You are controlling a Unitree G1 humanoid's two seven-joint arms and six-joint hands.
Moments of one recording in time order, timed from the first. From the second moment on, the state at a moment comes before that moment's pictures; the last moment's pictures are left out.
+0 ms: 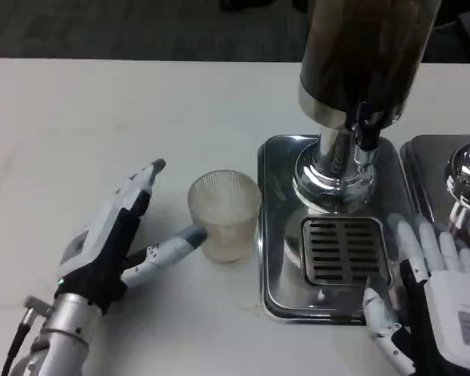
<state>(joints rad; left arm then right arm) -0.27 0.37 -0.20 0.90 0.47 -0.69 0.31 0.45 -0.23 0.31 -0.22 -1.00 0.15 -0.43</state>
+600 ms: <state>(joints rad) -0.41 0.31 -0.26 1.06 0.51 -0.72 0.32 0.46 -0.21 0.32 -0.24 -1.00 0.16 -0.43</state>
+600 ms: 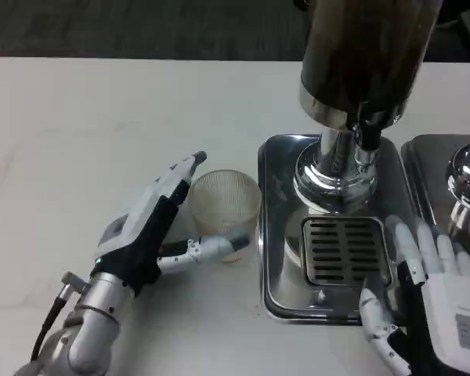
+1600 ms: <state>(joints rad) -0.49 0.25 -0.30 1.17 0.45 -0.74 0.26 0.50 -0.18 0.34 -0.28 -1.00 0.18 -0.44</state>
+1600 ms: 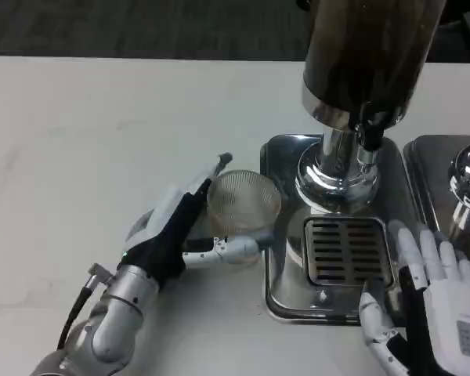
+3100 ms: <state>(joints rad) -0.46 0.24 -0.34 1.17 0.57 -0.72 0.63 0.49 -0.17 0.33 -0.28 -1.00 0.18 -0.44</state>
